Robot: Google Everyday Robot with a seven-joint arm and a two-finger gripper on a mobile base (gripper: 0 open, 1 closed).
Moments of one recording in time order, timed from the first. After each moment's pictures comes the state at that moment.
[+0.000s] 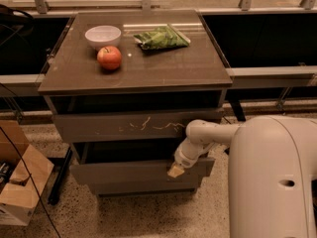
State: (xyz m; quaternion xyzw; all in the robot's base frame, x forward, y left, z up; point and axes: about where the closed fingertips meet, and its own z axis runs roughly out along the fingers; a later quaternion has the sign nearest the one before) arm 0.587 -0.074 0.416 -0.61 0.77 0.16 0.12
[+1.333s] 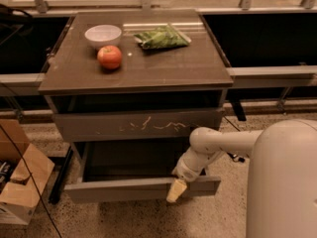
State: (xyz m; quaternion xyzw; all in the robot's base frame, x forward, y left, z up) arm 0.518 -0.075 0.433 -0.57 0.79 0.21 0.08
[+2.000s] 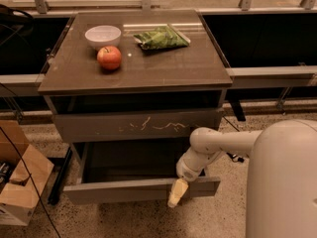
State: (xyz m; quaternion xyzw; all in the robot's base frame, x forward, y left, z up) arm 0.518 -0.075 0.433 -0.57 0.79 0.21 0.08
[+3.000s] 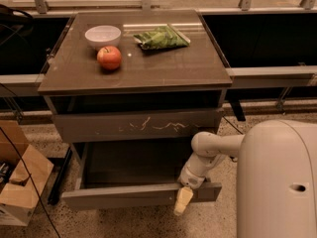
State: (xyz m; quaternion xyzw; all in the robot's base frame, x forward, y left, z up) arm 0.487 -0.092 0.403 -0.59 0.77 0.25 0.01
